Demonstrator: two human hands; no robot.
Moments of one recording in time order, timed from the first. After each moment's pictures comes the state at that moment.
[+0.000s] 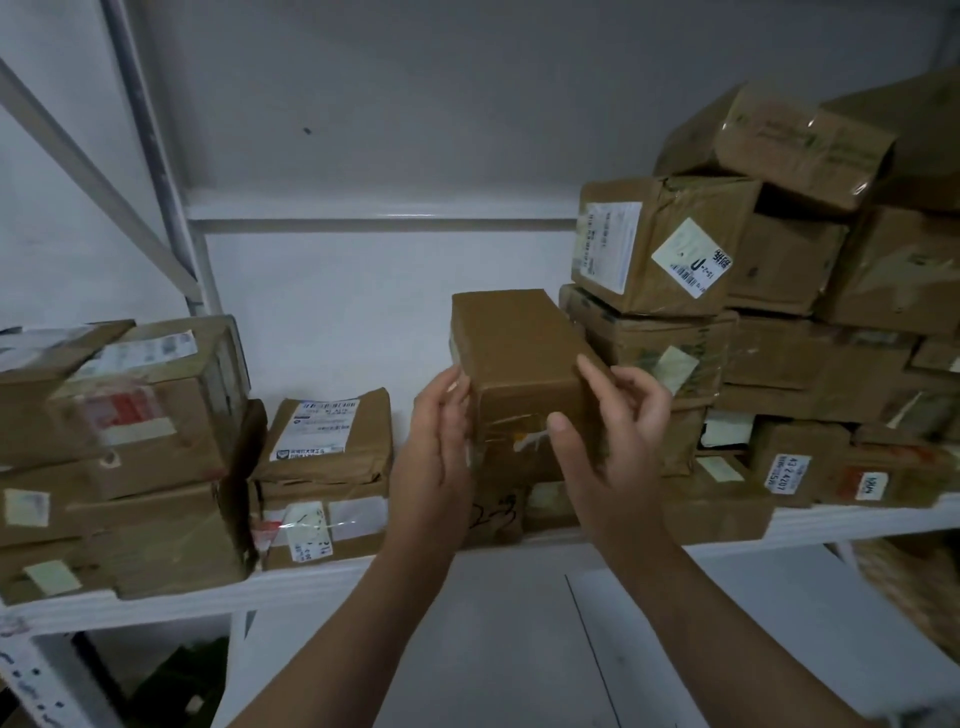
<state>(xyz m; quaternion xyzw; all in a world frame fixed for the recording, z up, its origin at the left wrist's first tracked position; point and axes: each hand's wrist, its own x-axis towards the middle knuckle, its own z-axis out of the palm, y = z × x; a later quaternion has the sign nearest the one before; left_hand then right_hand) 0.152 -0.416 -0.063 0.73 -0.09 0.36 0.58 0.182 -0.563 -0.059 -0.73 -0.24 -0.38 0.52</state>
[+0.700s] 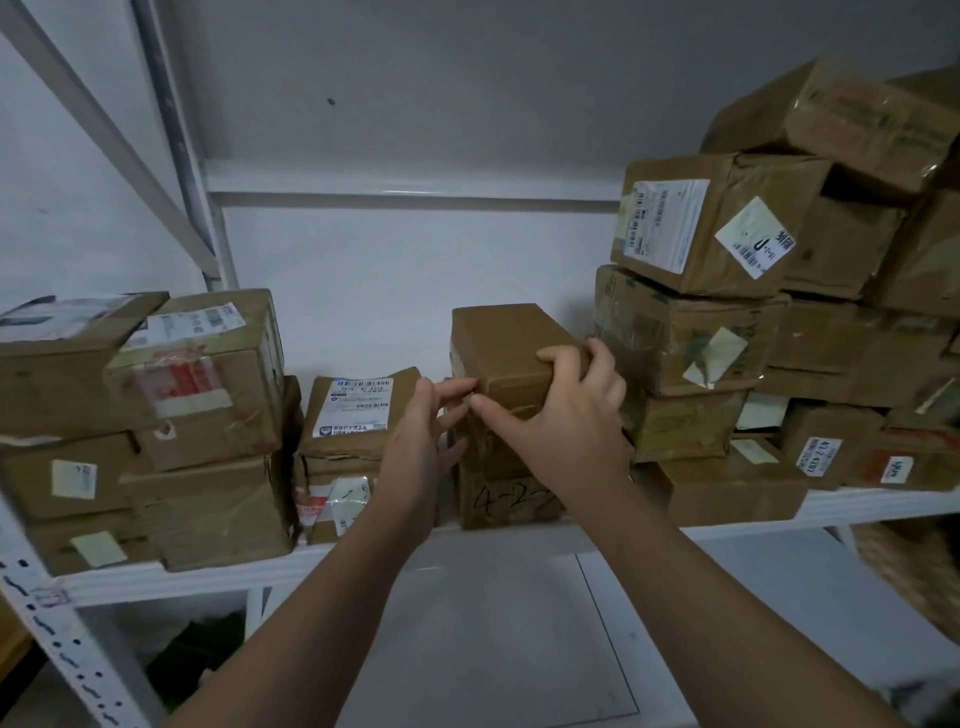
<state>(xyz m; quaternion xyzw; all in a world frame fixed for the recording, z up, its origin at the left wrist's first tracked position) 0.152 -0.354 -0.066 0.62 0.00 0.15 0.77 0.190 -0.484 -0.052 -0.88 -0.10 -0.33 0.31</state>
